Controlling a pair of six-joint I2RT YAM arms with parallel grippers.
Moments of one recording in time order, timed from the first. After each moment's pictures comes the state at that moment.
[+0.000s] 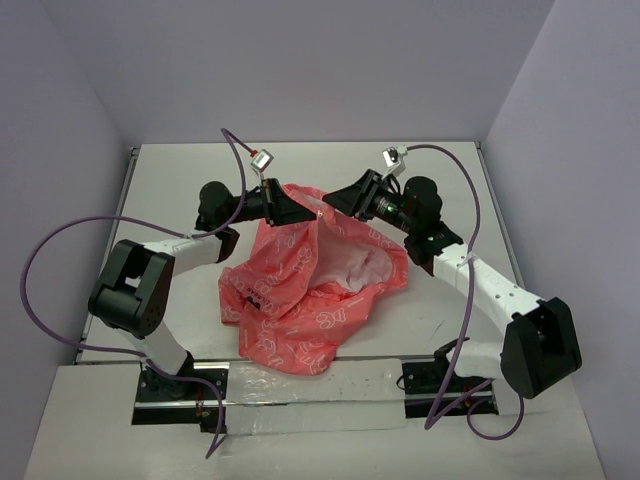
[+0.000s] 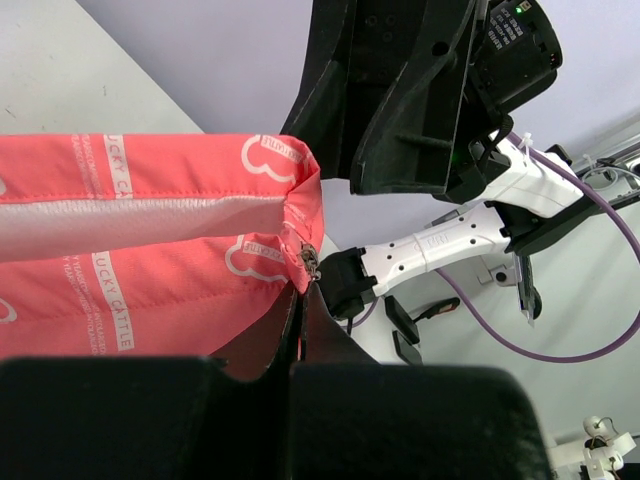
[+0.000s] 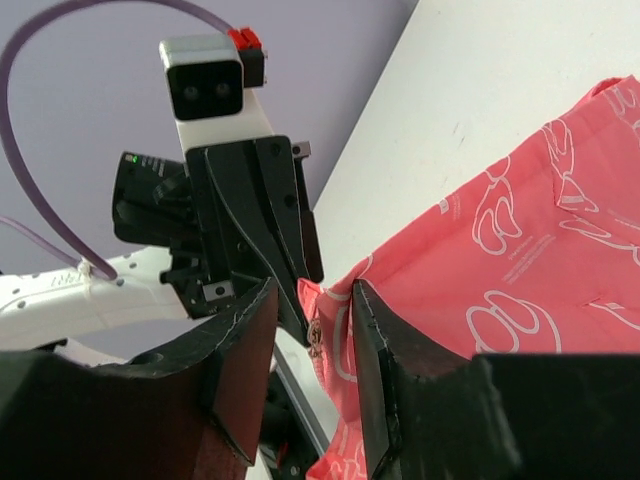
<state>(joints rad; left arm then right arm) -0.42 1.68 0.87 1.11 1.03 -1.19 0.43 1.25 0.84 0.38 -0.49 0.89</state>
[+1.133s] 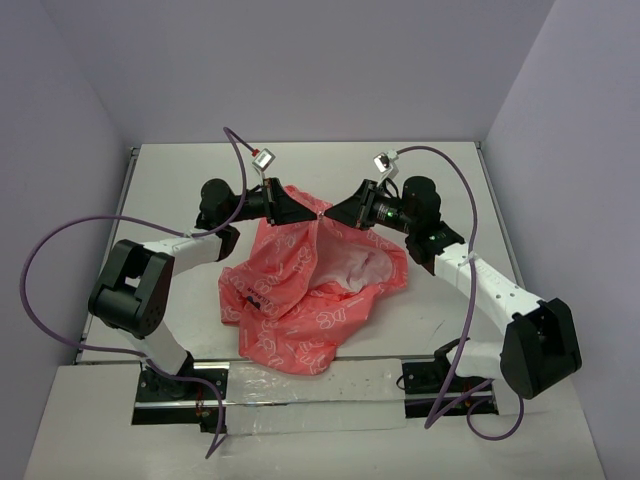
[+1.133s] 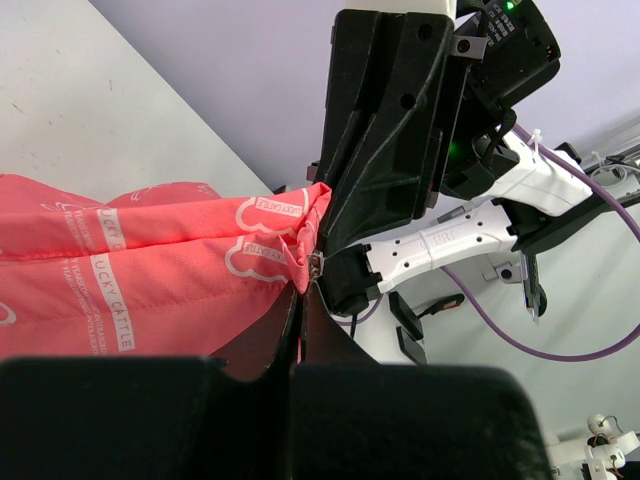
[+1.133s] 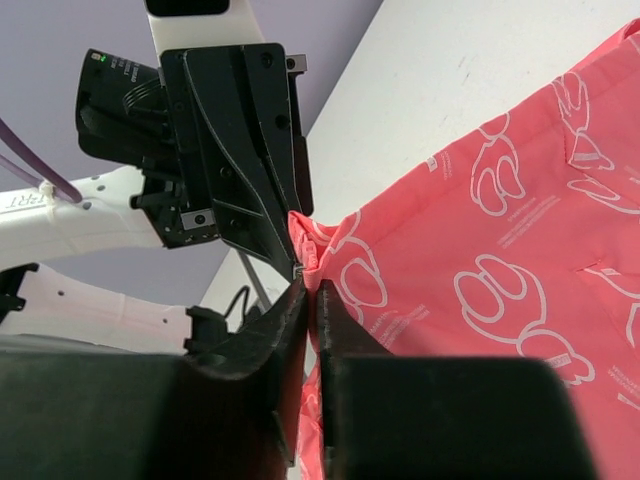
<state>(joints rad) -0.42 1.68 0.88 1.05 1.03 -1.16 0.41 1.24 0.85 0.28 -0.64 0.78</state>
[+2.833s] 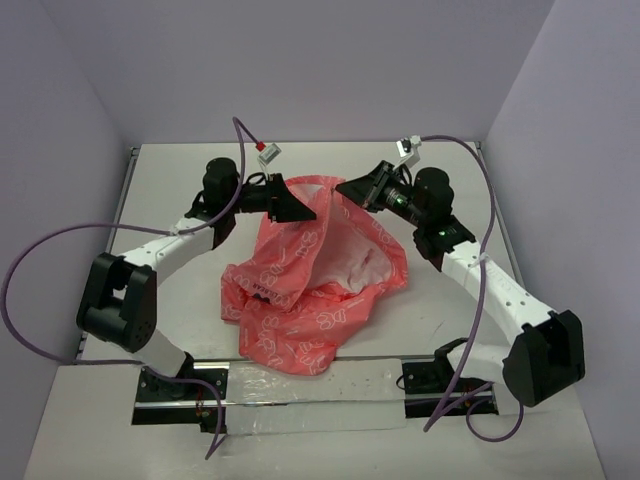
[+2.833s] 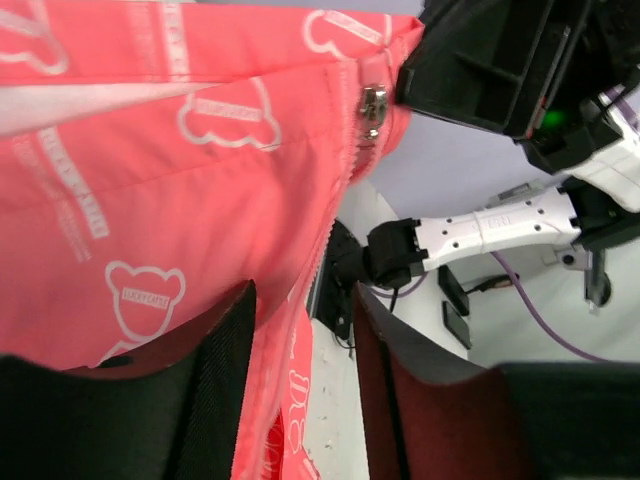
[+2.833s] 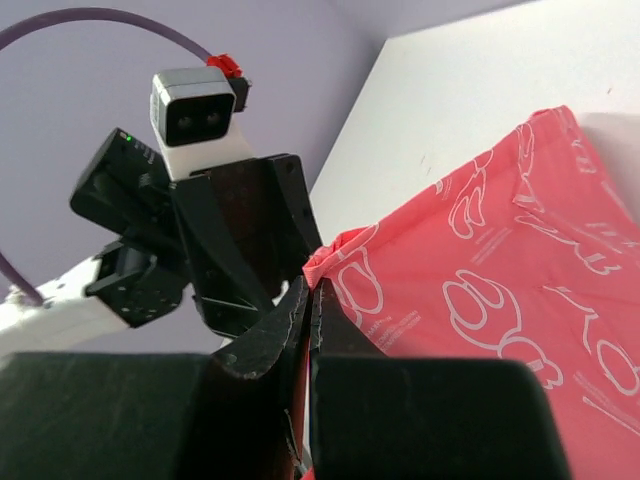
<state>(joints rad) -0.42 1.57 1.04 0.41 1.02 -0.76 0.39 1.19 0.92 0.24 -0.44 0.83</state>
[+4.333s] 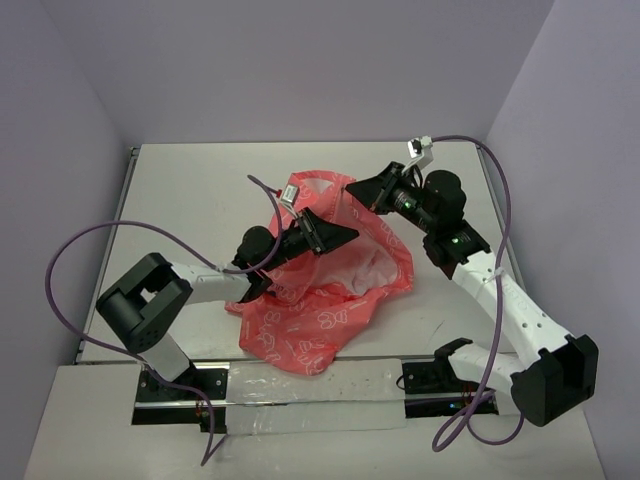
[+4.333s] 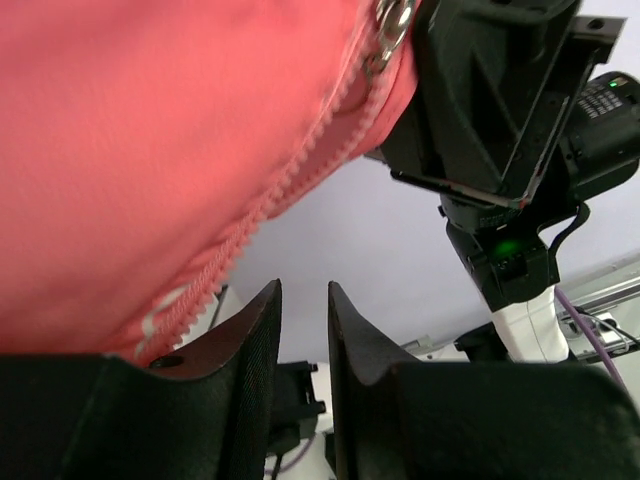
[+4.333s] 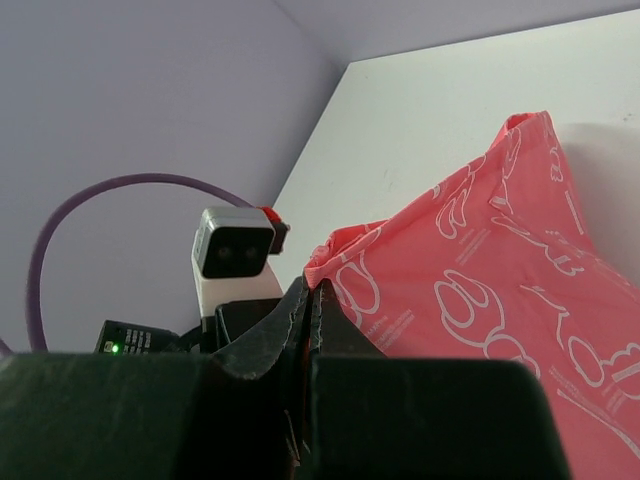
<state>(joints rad) -0.82 1.64 0.70 1.19 0.32 -1.29 0.40 1.09 0.95 0.10 -0.35 0.72</state>
